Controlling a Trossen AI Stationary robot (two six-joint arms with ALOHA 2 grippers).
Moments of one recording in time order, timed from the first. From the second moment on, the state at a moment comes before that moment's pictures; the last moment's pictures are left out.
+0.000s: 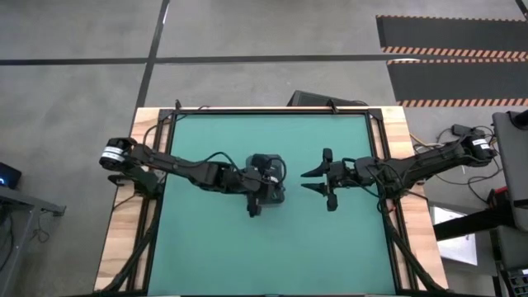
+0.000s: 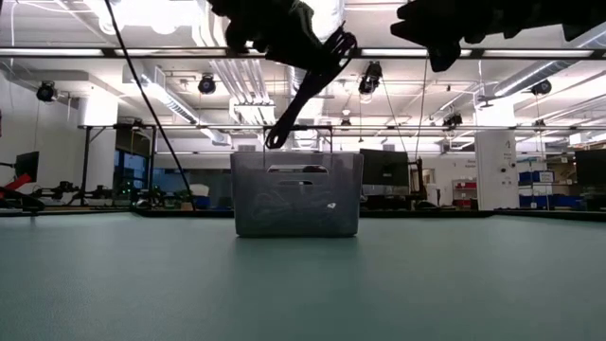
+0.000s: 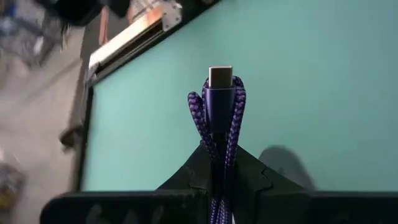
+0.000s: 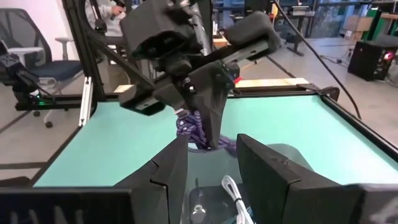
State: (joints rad) left arm -0.16 1.62 1.21 -0.18 -0.30 0.42; right arm 0.17 1.02 0.50 0.40 0.13 0.06
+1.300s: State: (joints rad) left arm -0.05 1.64 1.14 -0.20 -0.14 0.93; right arm 0.17 1.02 0.50 0.40 0.13 0.06
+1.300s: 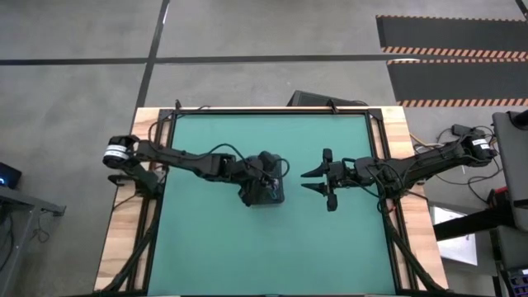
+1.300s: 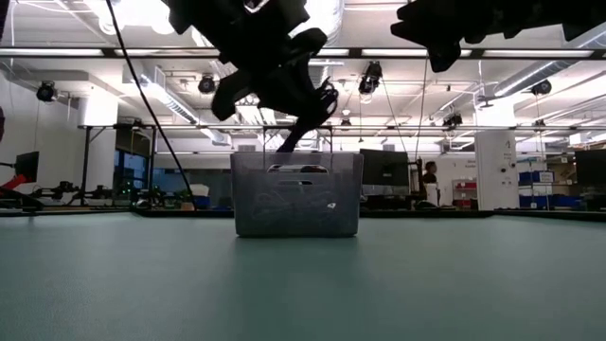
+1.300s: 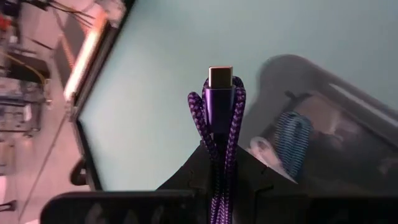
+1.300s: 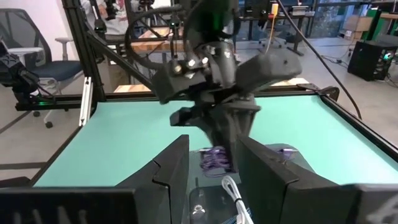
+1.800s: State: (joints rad) left arm -0.04 1.69 1.14 -0.17 -0.12 0.93; right arm 0.17 1.02 0.50 0.39 0.13 0.06
